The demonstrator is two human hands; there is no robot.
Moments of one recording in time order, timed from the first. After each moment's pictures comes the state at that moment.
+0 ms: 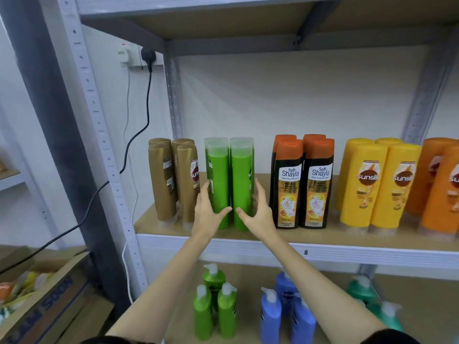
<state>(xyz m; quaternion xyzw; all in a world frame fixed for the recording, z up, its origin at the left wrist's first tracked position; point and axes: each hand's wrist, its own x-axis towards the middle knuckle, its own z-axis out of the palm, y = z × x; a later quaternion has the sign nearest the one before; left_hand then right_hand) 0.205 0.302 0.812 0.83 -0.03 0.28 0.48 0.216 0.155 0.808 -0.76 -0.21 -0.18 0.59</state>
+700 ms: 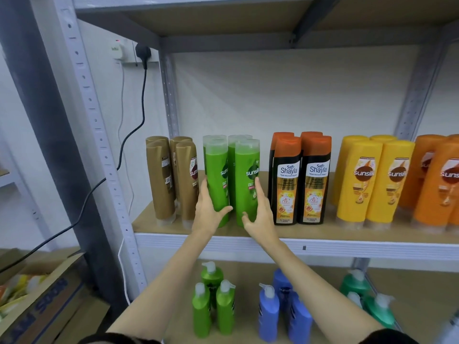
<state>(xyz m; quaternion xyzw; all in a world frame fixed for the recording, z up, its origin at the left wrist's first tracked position) 0.200 0.298 0.818 0.82 -0.06 0.27 0.49 0.204 0.150 0.796 -0.80 -0.21 -0.25 0.50</state>
